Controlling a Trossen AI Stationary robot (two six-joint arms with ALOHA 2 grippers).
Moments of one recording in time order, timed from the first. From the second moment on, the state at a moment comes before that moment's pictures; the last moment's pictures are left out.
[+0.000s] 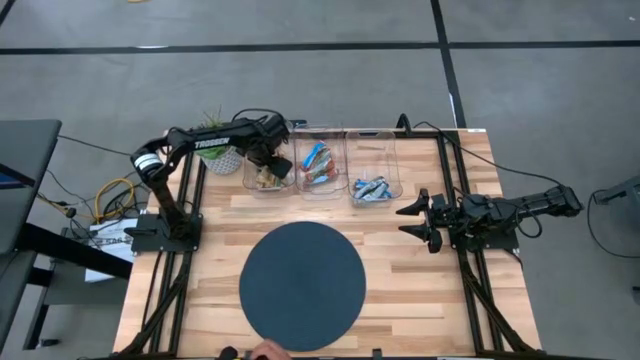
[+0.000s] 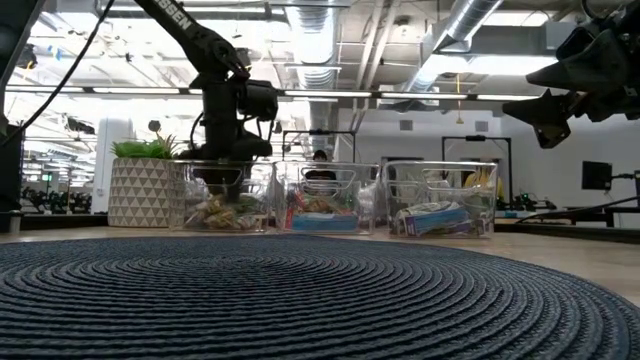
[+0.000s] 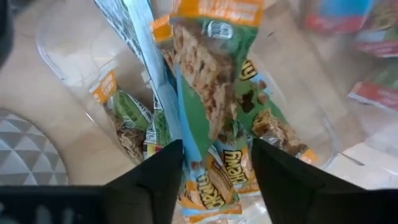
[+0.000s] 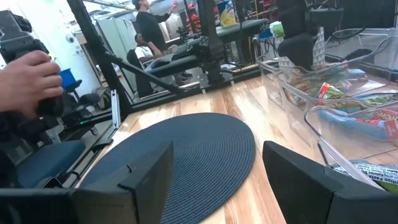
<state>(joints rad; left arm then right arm) 0.66 1.76 1.21 -0.82 -0.02 -0.35 0.18 0.12 0.01 0.04 0.13 0.27</state>
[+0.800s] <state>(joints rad) 0.41 1.26 1.02 -0.51 -0.06 -0.18 0.18 0.12 0.01 0.04 0.13 0.27</state>
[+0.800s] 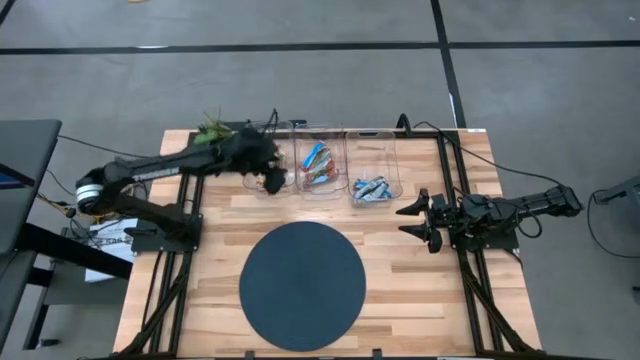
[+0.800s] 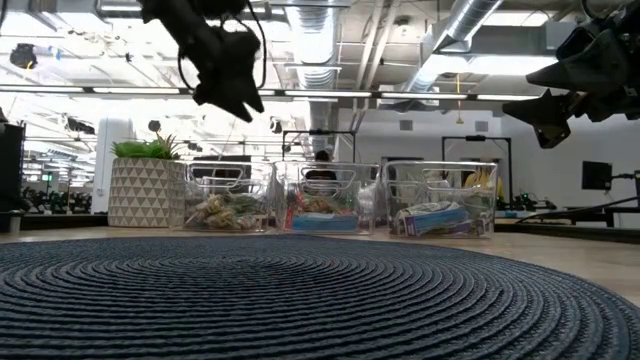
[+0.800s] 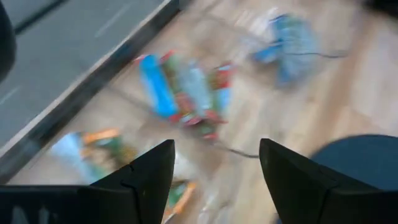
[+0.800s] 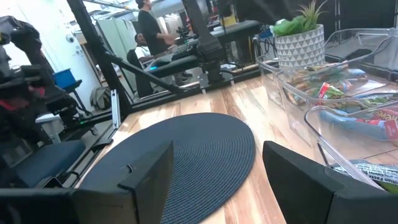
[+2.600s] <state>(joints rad) -0.01 0.15 0.06 0.00 0.00 -0.01 0.18 0.12 0.01 0.04 0.13 0.27</state>
